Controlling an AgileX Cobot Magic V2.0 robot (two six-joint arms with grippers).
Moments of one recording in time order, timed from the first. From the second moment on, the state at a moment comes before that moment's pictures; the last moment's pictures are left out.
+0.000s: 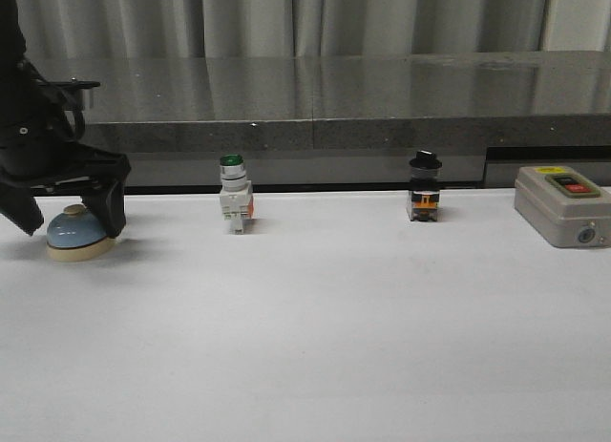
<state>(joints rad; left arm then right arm) -0.13 2.05 -1.43 -0.03 0.68 0.04 0.08 -0.01 0.03 -0.05 0.16 0.09</state>
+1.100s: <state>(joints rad) -0.16 1.93 -1.43 -0.04 0.76 0.08 0.08 -0.01 0.03 -0.05 0.16 0.09</state>
